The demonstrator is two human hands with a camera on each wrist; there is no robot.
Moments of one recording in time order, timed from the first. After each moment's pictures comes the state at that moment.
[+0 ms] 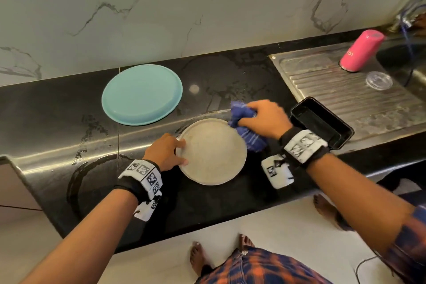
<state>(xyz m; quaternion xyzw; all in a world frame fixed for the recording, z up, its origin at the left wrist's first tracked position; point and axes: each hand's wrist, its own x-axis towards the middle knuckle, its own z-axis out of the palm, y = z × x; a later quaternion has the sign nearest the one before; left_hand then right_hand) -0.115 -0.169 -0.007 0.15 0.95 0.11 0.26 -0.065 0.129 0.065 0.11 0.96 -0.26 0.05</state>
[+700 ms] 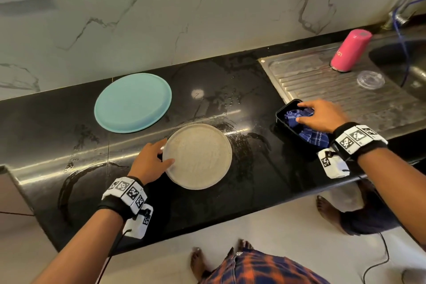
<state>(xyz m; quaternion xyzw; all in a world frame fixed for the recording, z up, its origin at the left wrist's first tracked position) -0.097 -0.169 -0.017 0.09 0.95 0.25 0.17 -0.034 0.316 0.043 0.21 0.96 -0.18 0.06</state>
